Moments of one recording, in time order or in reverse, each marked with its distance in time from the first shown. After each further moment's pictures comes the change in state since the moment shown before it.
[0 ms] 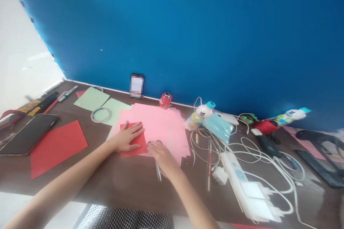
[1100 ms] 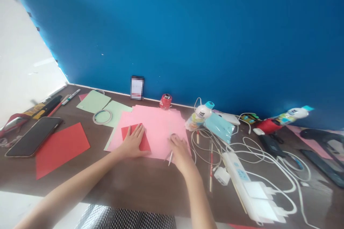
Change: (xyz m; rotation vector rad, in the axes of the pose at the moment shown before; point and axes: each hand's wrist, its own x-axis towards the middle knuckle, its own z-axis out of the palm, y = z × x) left_hand 0.013 0.034 0.029 -0.036 0.083 -0.235; right_hand -0.022 0.036 -0.029 -0.134 0.097 0.292
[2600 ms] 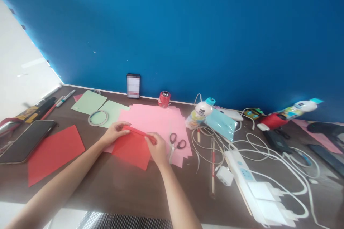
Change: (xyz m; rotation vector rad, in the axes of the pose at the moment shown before) left_hand 0.000 -0.054 -0.041 -1.151 0.178 -0.257; right_hand 0.044 -0.063 0.049 0.744 0.405 0.265
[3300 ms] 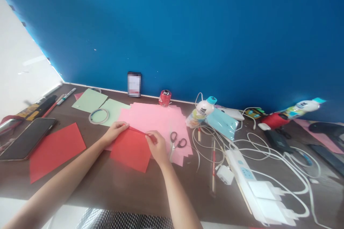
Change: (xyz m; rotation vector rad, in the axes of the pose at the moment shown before) left_hand -0.006 0.010 0.003 0.042 0.002 -0.101; right_hand 0.000 -0.002 -0.001 0.044 -0.044 -0.021
